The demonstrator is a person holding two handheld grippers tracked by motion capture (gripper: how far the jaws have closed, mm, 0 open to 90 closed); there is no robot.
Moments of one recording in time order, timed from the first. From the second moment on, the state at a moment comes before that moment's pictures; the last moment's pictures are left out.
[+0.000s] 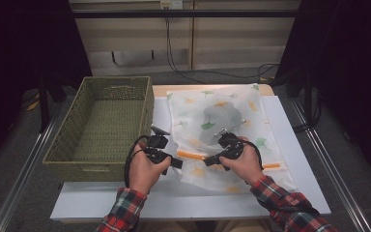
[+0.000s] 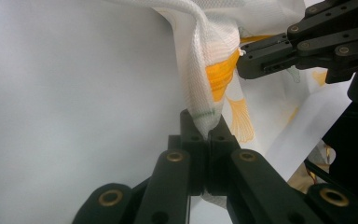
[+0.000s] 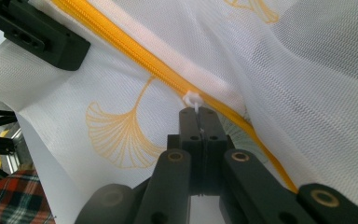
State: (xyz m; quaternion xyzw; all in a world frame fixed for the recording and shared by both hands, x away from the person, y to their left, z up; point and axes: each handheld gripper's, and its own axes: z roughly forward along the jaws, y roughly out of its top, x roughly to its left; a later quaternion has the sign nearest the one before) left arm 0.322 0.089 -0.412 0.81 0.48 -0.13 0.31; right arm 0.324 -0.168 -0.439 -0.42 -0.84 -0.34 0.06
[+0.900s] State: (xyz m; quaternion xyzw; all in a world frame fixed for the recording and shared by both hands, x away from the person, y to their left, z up) left arm 0.320 0.092 -0.408 0.80 0.50 -0.13 0.32; right arm 0.321 -0.184 -0.443 -0.44 -0.83 -0.34 0.06
